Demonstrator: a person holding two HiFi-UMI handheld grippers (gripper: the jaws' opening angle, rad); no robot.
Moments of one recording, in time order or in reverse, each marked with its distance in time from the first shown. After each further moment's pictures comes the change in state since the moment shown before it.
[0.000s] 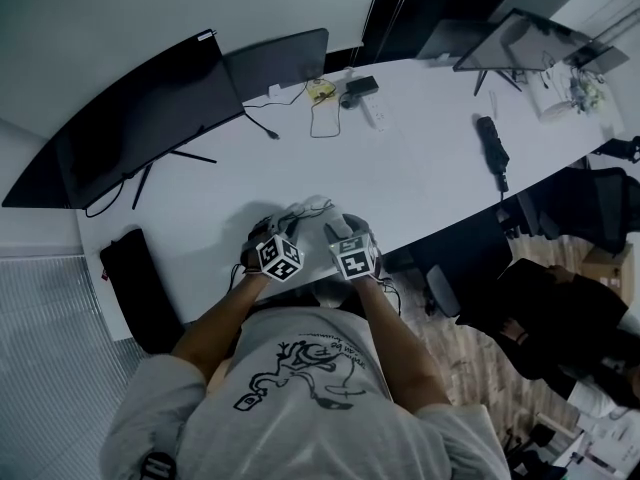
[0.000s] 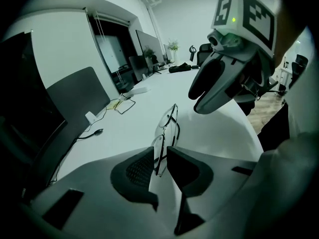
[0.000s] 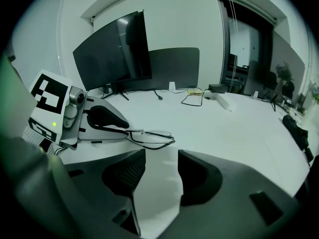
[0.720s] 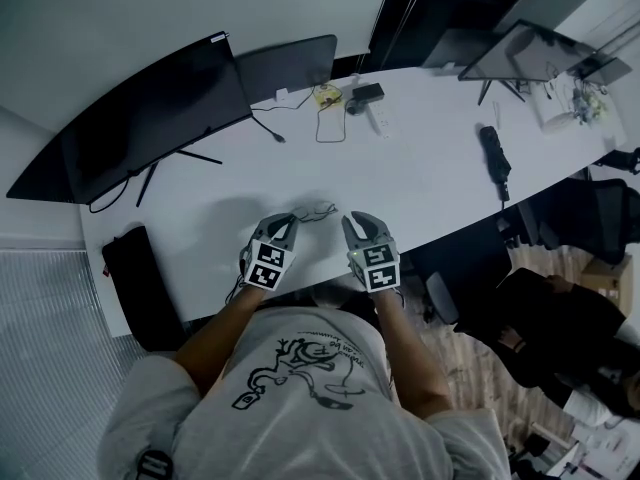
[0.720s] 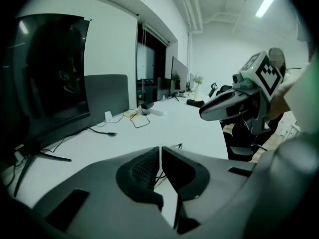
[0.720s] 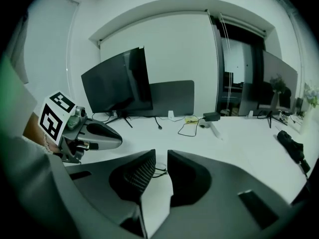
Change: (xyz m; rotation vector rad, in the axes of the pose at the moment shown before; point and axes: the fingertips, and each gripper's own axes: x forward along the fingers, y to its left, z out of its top) left arm -0.072 0.032 0.046 -0.422 -0.217 -0.015; right arm -0.077 -0.010 0.073 0.002 -0.222 0.027
